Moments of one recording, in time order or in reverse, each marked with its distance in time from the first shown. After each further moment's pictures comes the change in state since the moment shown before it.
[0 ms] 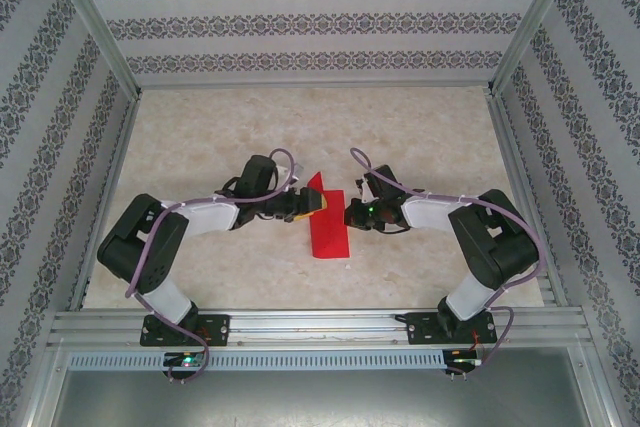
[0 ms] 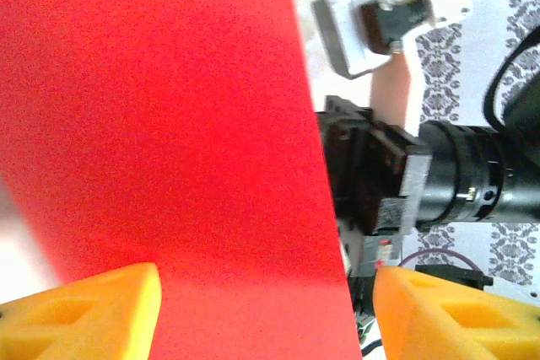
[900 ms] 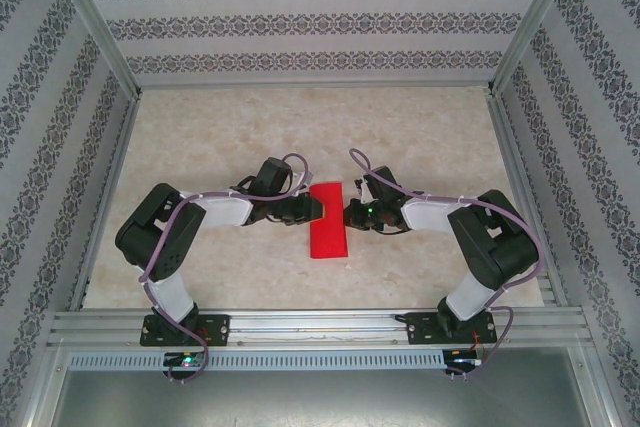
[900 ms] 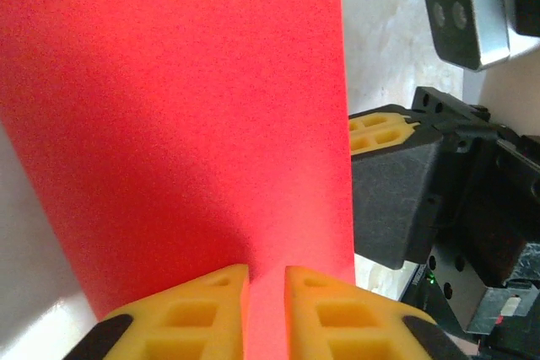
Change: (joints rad) left arm -0.046 0.107 0.075 -0.124 -0.095 0.087; right arm 0.007 -0.007 -0.019 0.046 -0.001 0.012
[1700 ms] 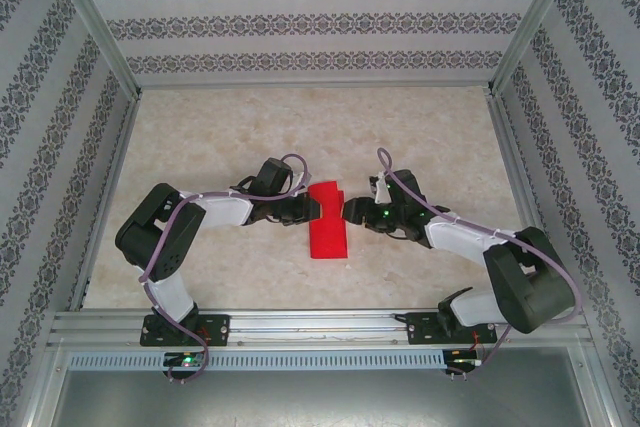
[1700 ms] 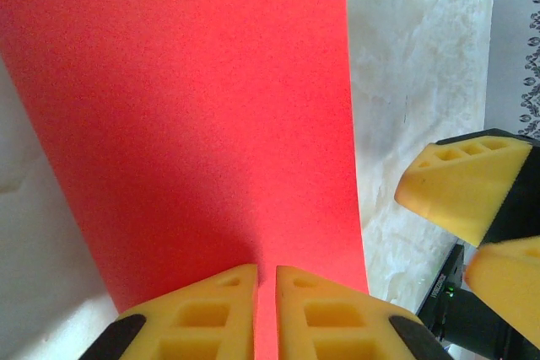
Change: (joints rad) left arm 0.000 0.000 0.002 -0.023 -0.044 0.008; right arm -0.053 -0.266 -0.160 0.126 -0.117 0.092
